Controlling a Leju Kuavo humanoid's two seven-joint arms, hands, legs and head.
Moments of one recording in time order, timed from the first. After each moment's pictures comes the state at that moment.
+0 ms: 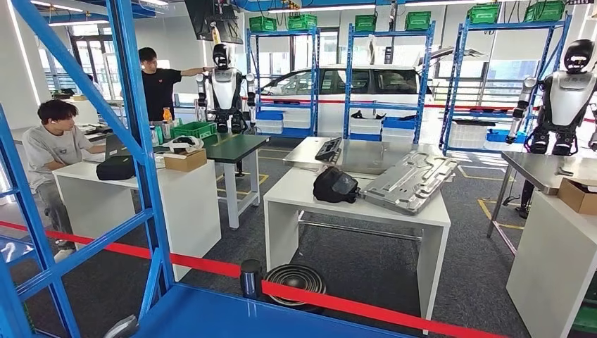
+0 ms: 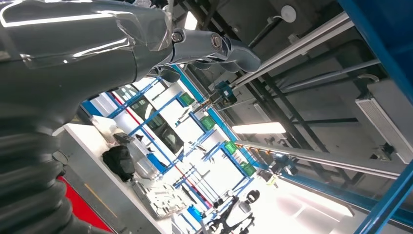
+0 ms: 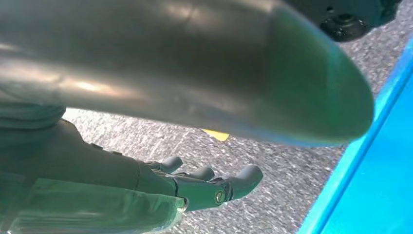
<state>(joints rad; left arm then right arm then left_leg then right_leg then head) -0.03 0.22 -0.33 -2.29 -0.39 0.02 -0.38 0.05 -0.08 -0.55 -0.30 0.76 0.27 -0.26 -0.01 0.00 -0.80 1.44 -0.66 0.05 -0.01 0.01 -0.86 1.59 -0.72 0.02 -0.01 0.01</state>
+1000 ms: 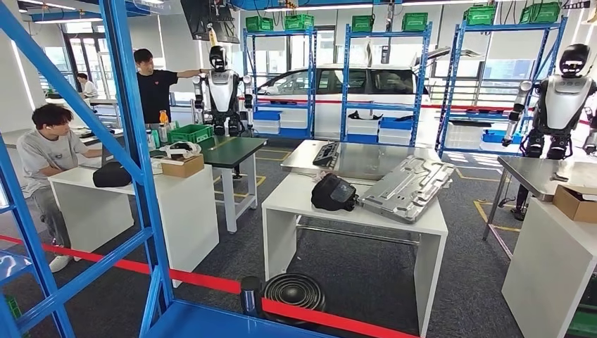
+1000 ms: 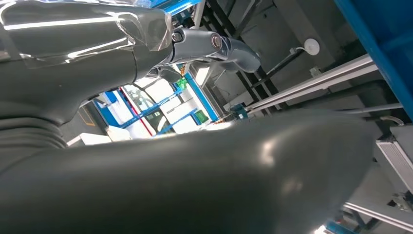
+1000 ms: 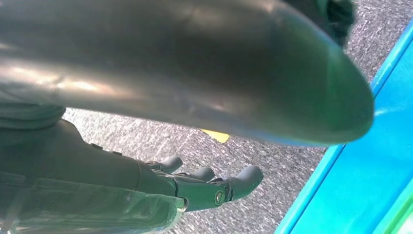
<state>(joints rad) 0.16 0.19 -0.15 -2.25 -0.29 0.05 -0.59 0.19 0.05 -0.80 -0.73 0.99 0.54 -0.22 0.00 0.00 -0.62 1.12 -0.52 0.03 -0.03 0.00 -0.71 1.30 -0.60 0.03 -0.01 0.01</state>
